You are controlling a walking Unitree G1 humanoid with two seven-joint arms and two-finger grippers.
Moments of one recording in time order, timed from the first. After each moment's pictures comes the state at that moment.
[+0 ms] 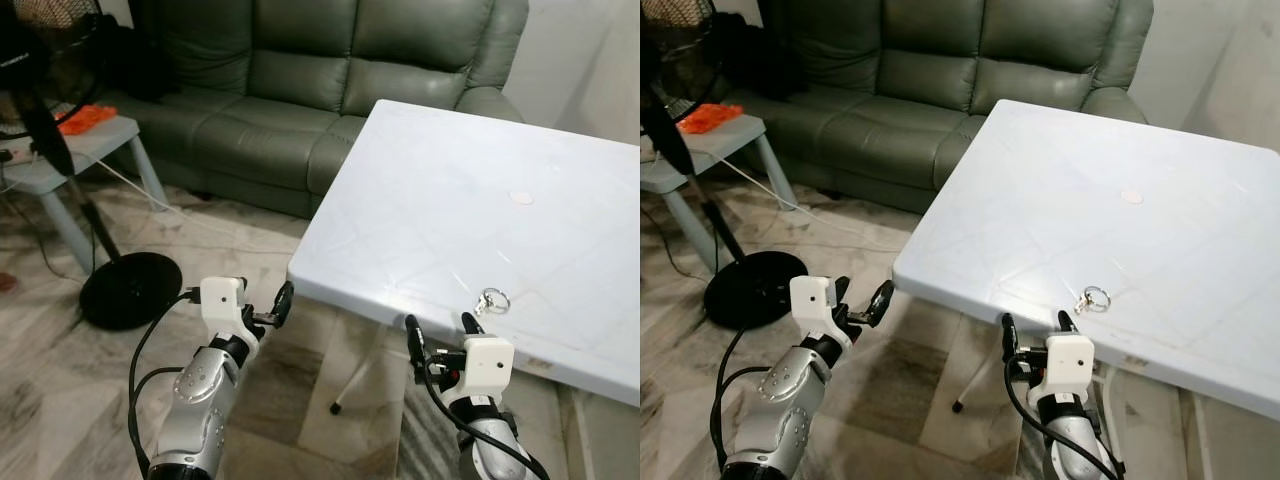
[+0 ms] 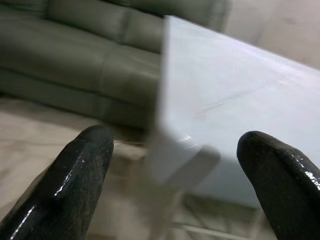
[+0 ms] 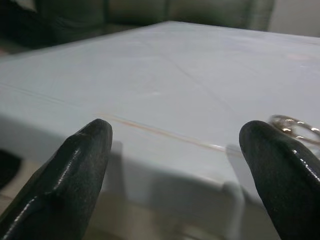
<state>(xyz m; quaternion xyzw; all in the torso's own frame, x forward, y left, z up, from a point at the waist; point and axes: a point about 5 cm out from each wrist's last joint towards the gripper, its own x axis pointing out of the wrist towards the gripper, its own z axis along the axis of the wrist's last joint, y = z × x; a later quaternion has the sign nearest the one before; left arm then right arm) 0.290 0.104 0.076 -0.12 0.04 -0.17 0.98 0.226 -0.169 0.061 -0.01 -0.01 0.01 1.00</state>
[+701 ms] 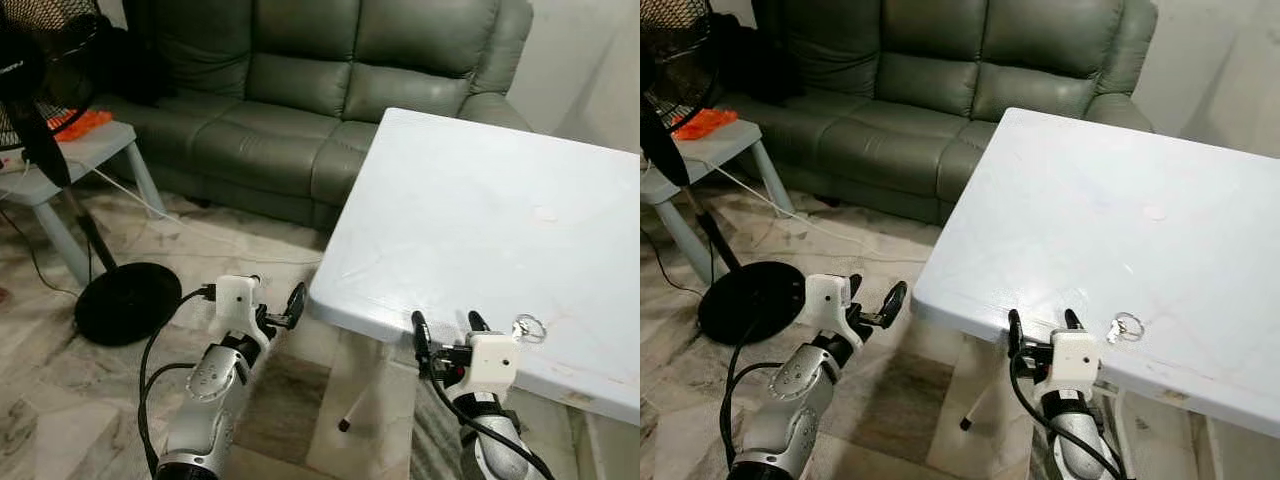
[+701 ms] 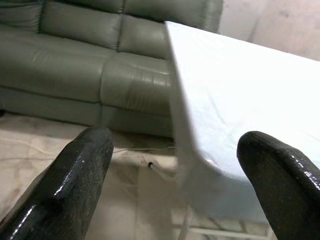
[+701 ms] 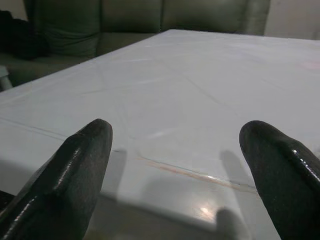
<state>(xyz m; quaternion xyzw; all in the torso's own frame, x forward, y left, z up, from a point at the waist) 0.288 0.102 0.081 -0.08 0.03 -0.19 0.98 0.232 -0.164 0.065 0.02 -0.02 0.00 1.00</state>
